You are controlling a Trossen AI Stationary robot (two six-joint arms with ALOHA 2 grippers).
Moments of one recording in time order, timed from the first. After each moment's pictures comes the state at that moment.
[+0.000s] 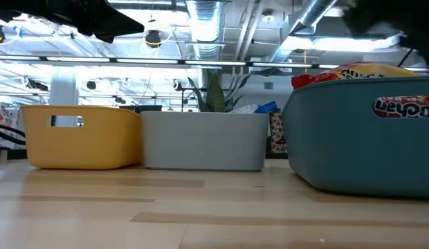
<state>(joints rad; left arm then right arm) -0.26 0.75 0.39 0.30 -0.48 0.22 0.42 1.49 1.17 -1.26 -0.10 1.10</state>
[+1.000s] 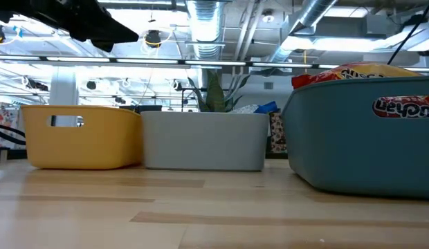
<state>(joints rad) -0.26 0.75 0.40 0.17 -0.40 0.10 0.91 1.49 0.96 -0.75 -0.44 2.28</state>
